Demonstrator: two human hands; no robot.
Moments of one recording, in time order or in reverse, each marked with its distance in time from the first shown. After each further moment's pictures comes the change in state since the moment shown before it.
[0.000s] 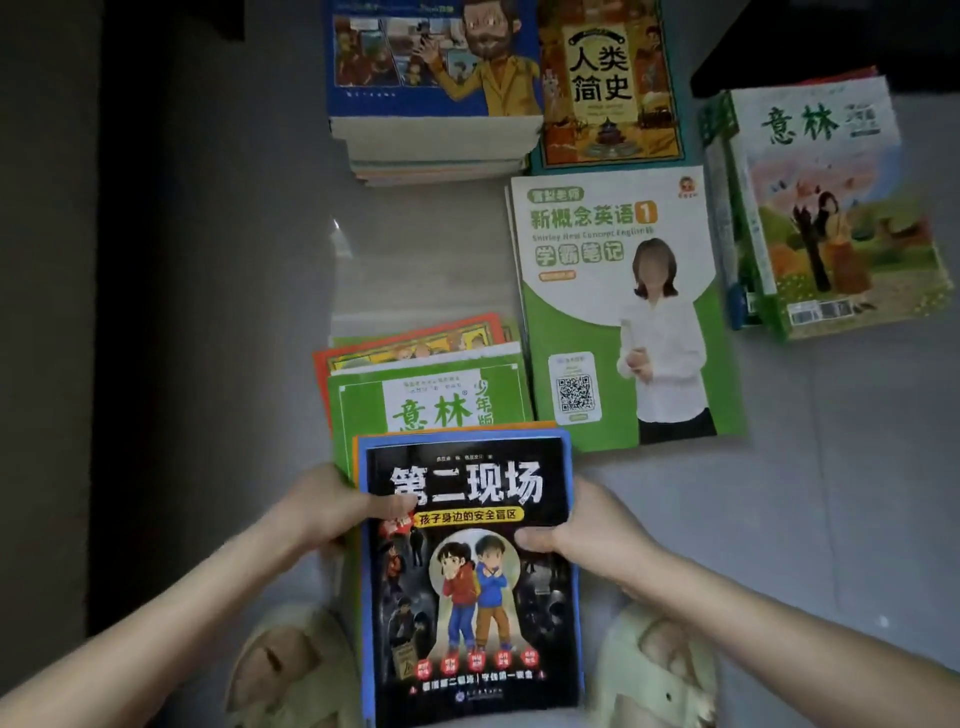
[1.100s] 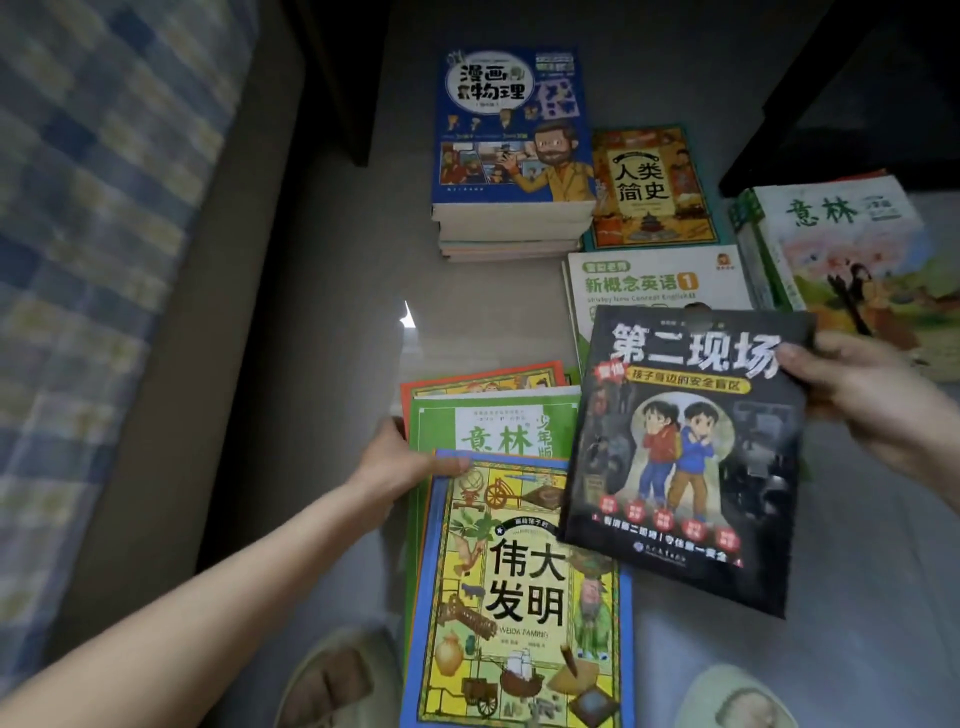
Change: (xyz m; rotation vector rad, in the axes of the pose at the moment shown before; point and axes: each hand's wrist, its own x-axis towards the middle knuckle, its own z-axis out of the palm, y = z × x) left_hand 0.013 0.009 -0.012 -0.415 0.280 0.262; right_hand -0.022 -0.024 -0.158 0.512 0.403 -0.413
